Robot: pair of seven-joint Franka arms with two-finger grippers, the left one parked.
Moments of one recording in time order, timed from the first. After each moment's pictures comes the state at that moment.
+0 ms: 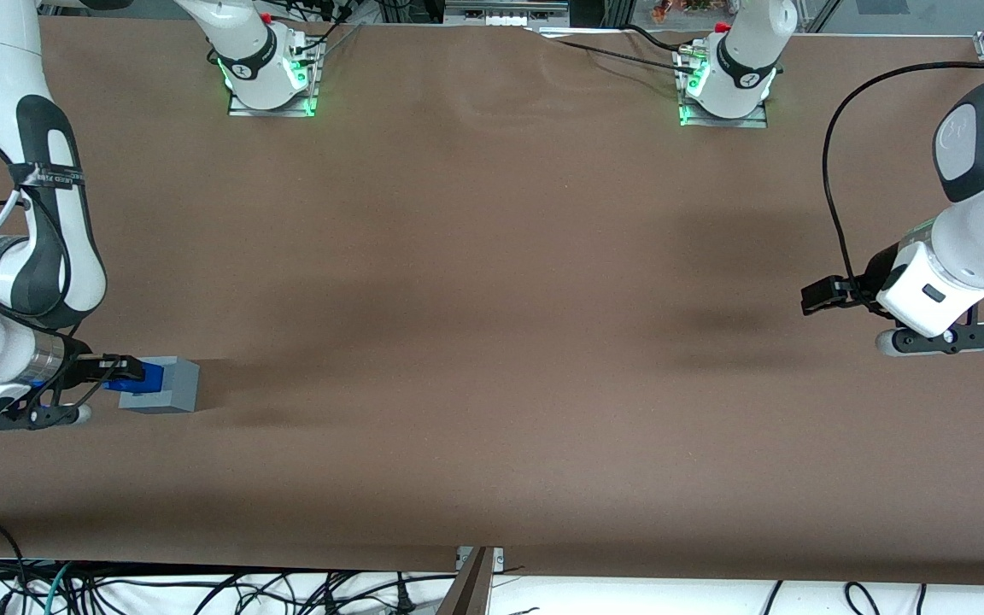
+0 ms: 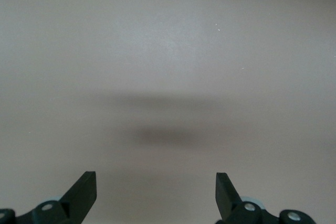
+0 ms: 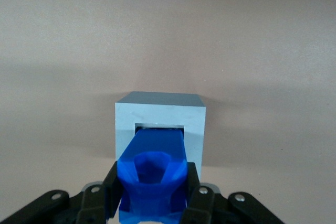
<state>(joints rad) -0.07 0.66 -0.07 -1.42 0.06 2.03 -0.24</state>
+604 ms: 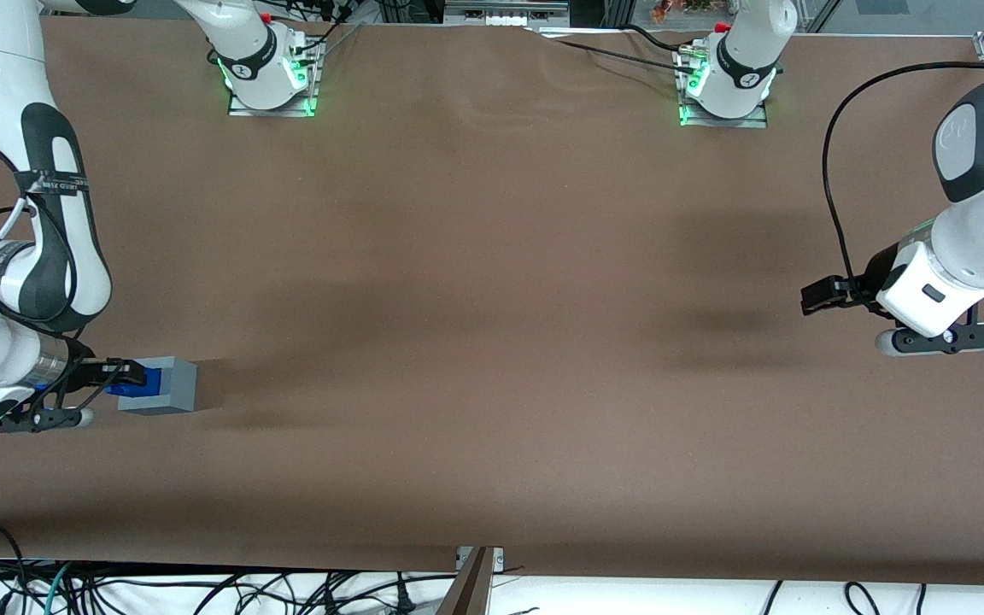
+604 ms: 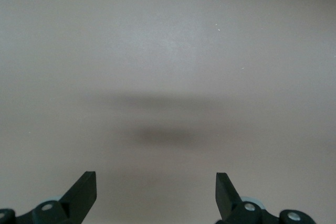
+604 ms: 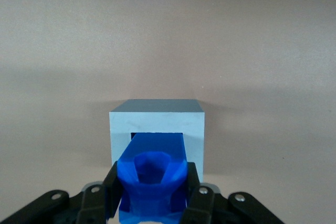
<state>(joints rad) -0.07 0.67 -0.07 -1.42 0.06 2.08 -0.24</state>
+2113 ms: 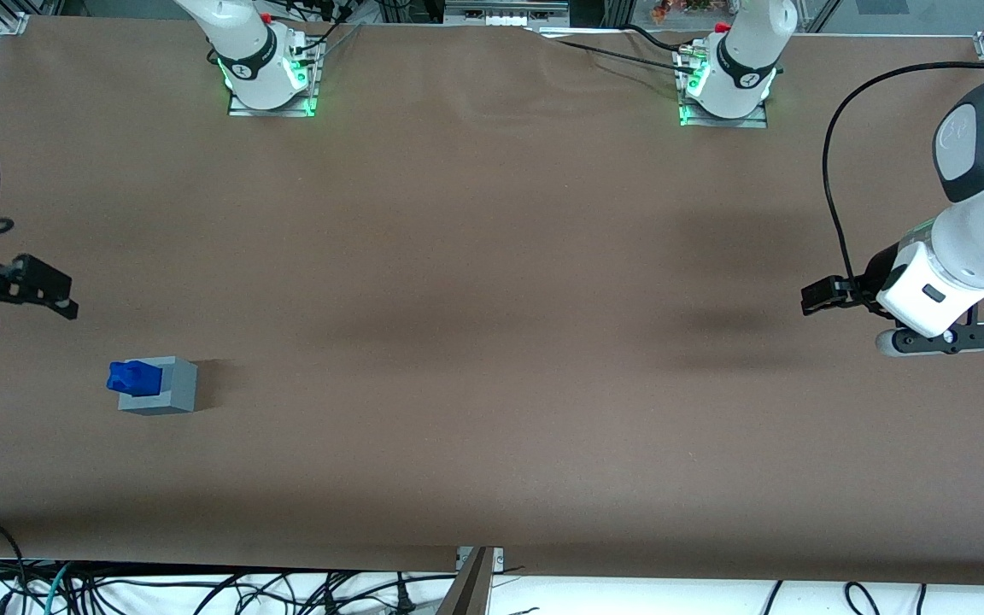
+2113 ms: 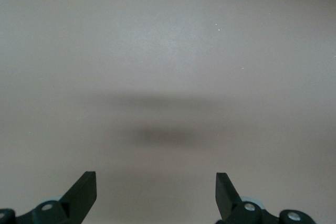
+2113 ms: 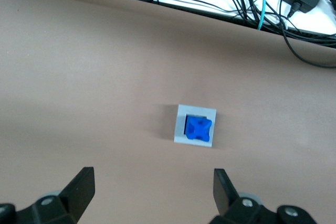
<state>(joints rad) -0.03 0.23 0.00 -1.41 0.03 1.80 -0.25</state>
